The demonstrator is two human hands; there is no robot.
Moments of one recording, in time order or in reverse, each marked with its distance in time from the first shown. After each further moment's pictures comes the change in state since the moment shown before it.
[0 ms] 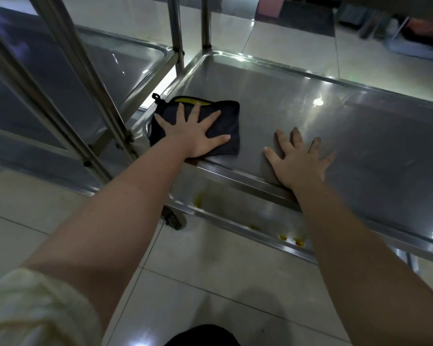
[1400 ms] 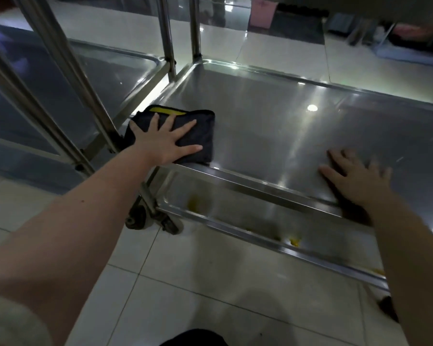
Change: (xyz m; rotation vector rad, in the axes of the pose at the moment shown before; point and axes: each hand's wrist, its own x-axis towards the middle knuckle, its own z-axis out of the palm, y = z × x) left_hand -0.023 -0.034 0.000 0.075 -0.034 -0.009; right_hand -0.029 0.145 -0.016 0.067 -0.085 0.096
